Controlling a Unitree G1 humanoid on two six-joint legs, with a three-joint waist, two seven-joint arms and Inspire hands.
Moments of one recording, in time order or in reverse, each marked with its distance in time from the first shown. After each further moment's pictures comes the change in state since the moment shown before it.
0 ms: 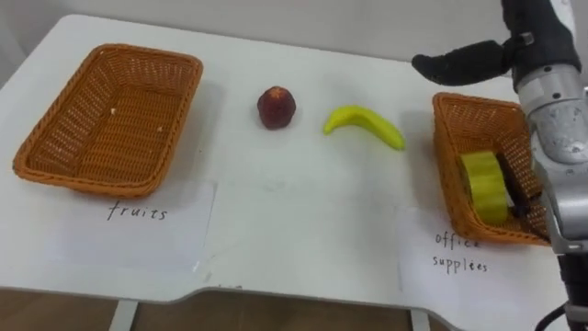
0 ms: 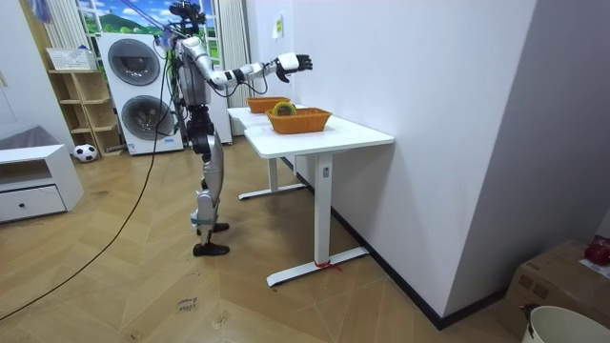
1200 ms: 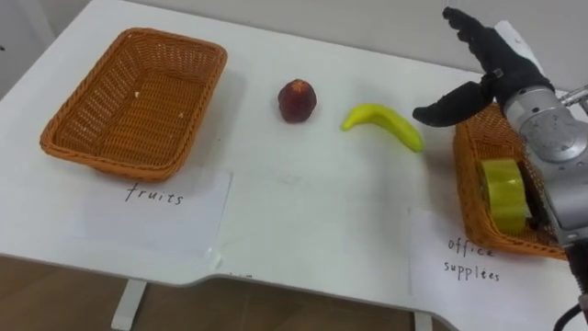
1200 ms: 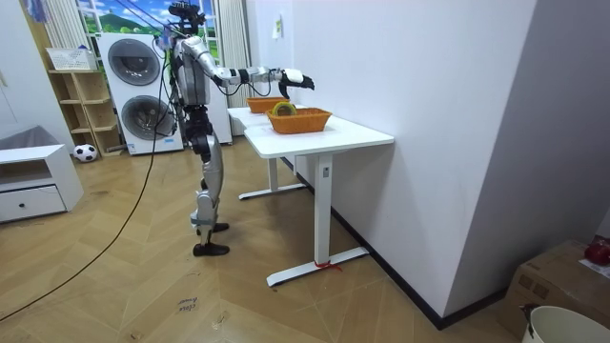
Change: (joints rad) left arm 0.000 0.027 -0.005 0.004 0.044 0.066 -0.090; right arm -0.065 -0.088 0.085 0.255 -0.077 0.031 0.157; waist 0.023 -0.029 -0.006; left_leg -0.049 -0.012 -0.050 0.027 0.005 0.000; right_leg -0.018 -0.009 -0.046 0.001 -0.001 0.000
